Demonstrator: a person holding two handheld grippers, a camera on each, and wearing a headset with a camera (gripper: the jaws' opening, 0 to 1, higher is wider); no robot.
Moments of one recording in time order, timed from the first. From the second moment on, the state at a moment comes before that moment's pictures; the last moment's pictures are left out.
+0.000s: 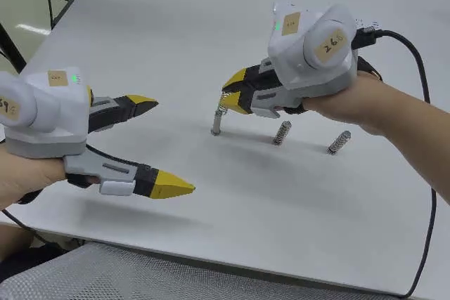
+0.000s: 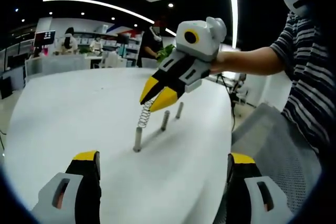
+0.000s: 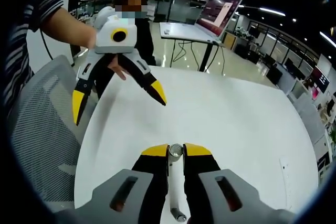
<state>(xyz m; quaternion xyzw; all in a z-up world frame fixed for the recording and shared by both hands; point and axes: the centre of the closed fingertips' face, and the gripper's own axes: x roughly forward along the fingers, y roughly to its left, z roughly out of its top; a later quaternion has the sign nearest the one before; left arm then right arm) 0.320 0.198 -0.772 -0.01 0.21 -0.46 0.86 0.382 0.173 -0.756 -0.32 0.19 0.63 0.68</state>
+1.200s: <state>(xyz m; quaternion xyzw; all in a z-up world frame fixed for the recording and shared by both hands) 0.321 0.203 -0.775 -0.02 0.21 -0.45 0.87 0.384 0.181 -0.809 -0.31 0.24 0.63 0.67</state>
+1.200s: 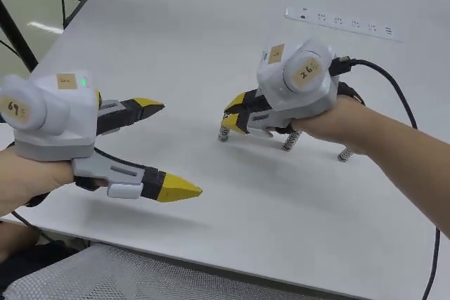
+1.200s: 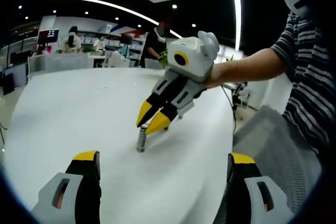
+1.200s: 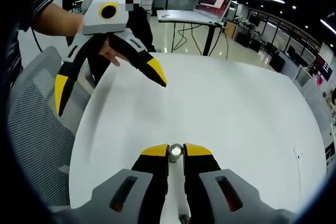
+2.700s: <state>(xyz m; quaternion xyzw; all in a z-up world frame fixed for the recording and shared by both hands) 0.337 0.182 -0.757 -0.02 0.20 -0.46 0.87 0.368 0.116 -0.767 -0.16 0.18 0.57 0.79</state>
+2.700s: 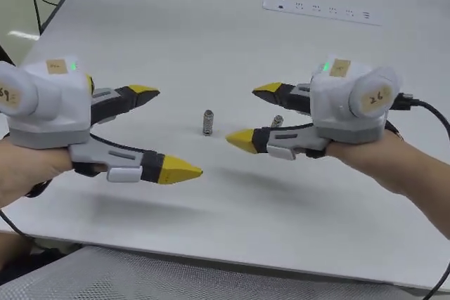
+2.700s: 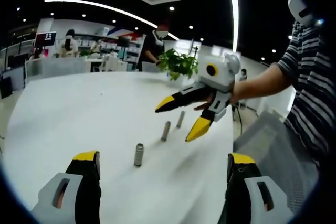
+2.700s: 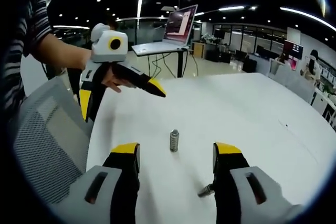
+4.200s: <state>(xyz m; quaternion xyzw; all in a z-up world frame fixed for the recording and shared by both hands) 0.339 0.178 -0.745 0.00 0.19 -0.44 0.88 0.355 -0.031 -0.765 -0.07 0.20 0.45 0.87</state>
